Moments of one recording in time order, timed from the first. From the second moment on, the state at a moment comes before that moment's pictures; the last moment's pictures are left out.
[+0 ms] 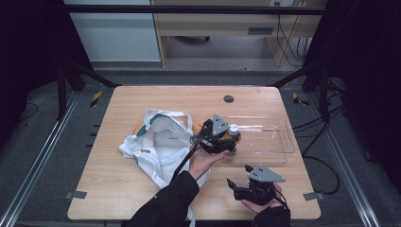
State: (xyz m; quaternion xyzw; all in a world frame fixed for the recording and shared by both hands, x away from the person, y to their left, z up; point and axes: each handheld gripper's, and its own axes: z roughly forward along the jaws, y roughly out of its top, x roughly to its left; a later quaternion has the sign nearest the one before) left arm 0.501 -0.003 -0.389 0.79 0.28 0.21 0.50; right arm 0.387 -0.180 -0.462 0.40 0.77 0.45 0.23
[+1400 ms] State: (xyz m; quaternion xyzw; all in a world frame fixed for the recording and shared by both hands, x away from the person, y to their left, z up) left arm 0.443 0.170 -0.429 0.80 0.32 0.22 0.46; right arm 0.391 -0.182 -0.464 0.41 0.77 0.43 0.24
